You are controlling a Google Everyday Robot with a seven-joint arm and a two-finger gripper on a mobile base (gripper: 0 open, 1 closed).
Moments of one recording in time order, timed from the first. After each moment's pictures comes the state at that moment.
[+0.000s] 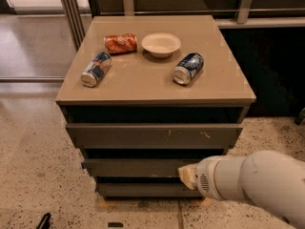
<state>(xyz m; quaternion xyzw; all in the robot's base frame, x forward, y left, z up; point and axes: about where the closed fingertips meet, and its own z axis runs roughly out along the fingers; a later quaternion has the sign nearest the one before) 0.393 -0.093 0.721 -0.17 0.93 0.18 0.28</state>
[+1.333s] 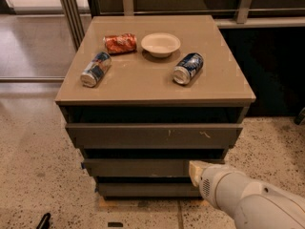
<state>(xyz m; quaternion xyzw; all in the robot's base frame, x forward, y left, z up) 0.409 -0.121 0.715 -0.02 0.91 0.14 0.39</state>
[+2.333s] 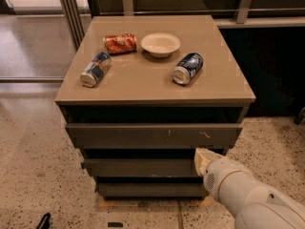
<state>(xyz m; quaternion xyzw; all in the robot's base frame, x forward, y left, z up) 0.433 -0.135 0.740 0.01 0.87 0.13 0.47</state>
